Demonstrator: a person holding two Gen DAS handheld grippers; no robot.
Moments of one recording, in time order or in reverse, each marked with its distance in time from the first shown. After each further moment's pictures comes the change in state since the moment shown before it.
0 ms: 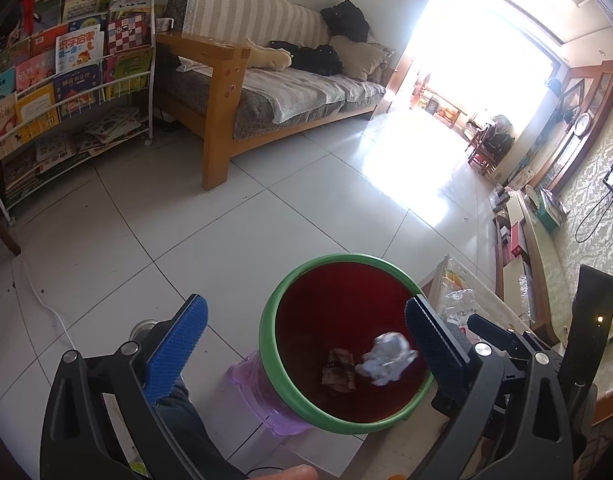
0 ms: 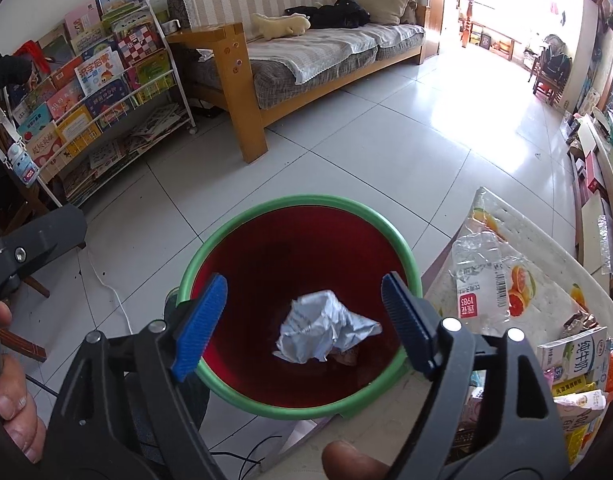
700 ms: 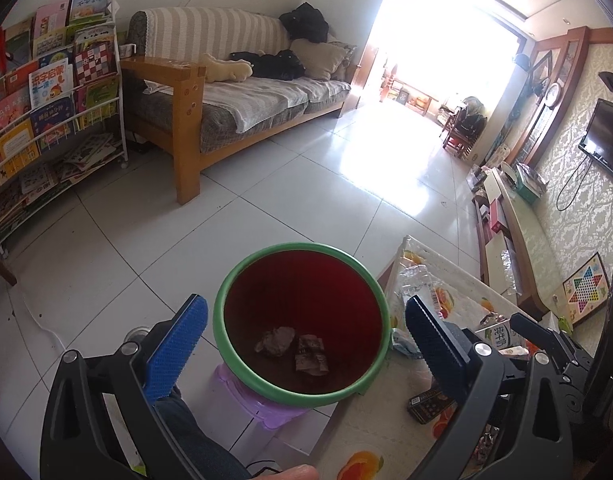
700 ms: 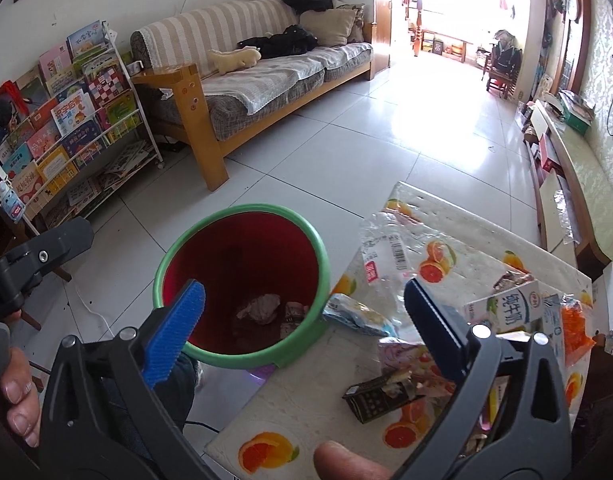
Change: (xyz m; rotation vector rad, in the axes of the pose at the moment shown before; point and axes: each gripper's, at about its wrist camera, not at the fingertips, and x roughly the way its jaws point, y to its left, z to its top) left arm -0.044 -0.071 -0.024 0.130 -0.011 -0.060; right arm -0.096 -0.064 -0.041 0.124 -0.100 -0.114
